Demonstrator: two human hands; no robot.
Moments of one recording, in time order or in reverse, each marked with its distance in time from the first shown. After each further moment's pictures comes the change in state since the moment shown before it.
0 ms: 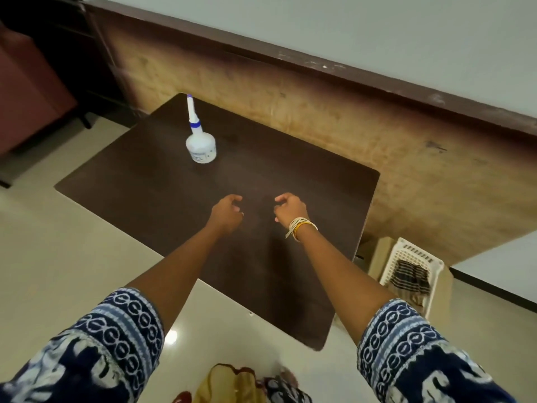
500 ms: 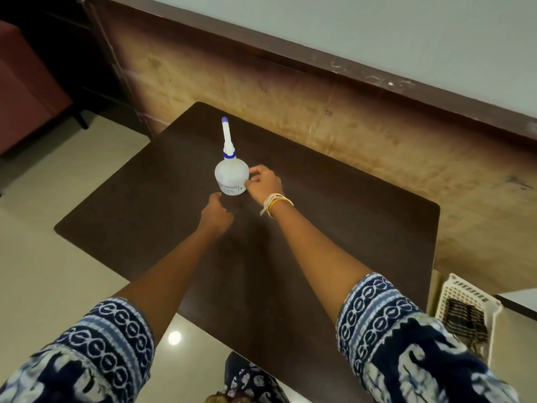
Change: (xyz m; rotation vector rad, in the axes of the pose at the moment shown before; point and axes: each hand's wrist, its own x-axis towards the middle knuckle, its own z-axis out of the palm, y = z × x) left_hand 0.182 -0.062 -0.112 -0.046 0.031 -0.128; right_hand 0.146 -0.188 0.129 0.053 -0.034 -0.166
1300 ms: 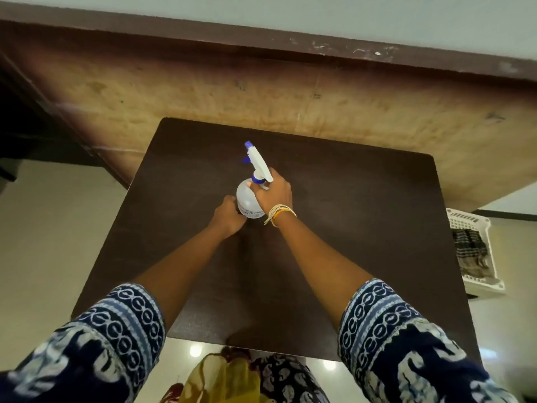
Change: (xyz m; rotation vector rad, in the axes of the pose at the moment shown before) left_hand 0.108 0.007 -0.062 0.284 -0.394 0.159; right_hand 0.042 -0.027 0.072 0.076 0.457 0.087
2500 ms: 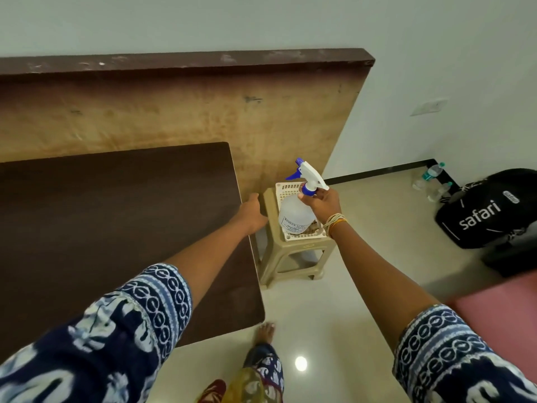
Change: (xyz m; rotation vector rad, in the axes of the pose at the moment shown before) left_hand -0.177 0.312 0.443 0.248 -0.290 0.439; right_hand -0.151 0.302 -0.553 0.320 0.426 0.299
